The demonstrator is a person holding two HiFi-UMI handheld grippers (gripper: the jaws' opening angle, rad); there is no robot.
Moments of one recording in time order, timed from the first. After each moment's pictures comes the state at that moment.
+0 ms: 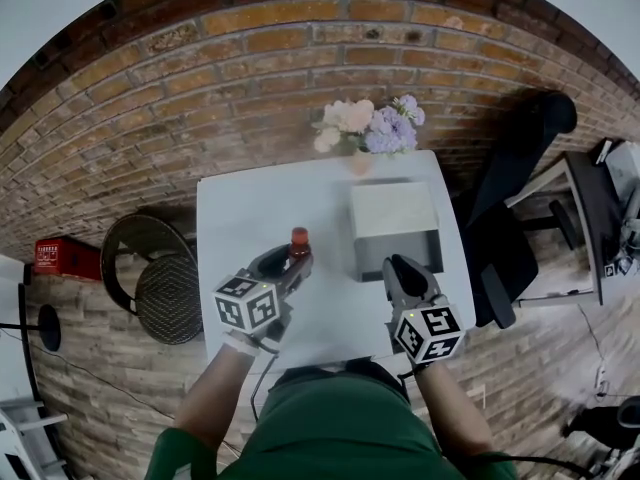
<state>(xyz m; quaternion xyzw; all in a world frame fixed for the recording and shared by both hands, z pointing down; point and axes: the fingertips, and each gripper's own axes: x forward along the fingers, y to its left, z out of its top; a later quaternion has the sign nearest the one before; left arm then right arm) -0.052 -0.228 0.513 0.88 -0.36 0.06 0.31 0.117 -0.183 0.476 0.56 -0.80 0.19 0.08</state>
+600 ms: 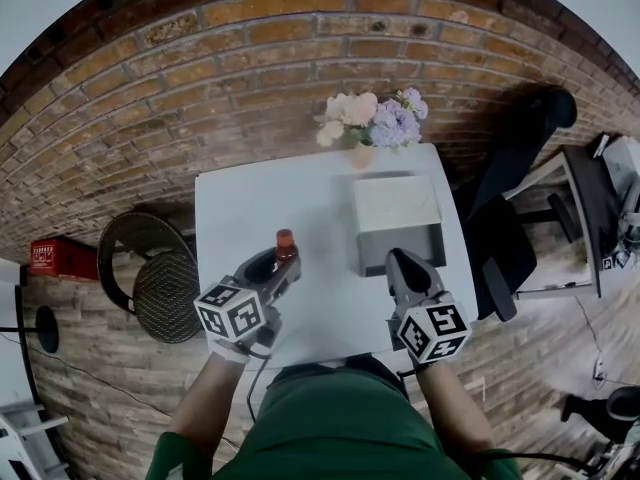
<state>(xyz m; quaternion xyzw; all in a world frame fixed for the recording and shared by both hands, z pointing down) -0.089 -0.221 0.507 0.88 -0.36 0.02 0.33 0.103 -0.187 0.458 0.57 -0.80 0.19 0.07</state>
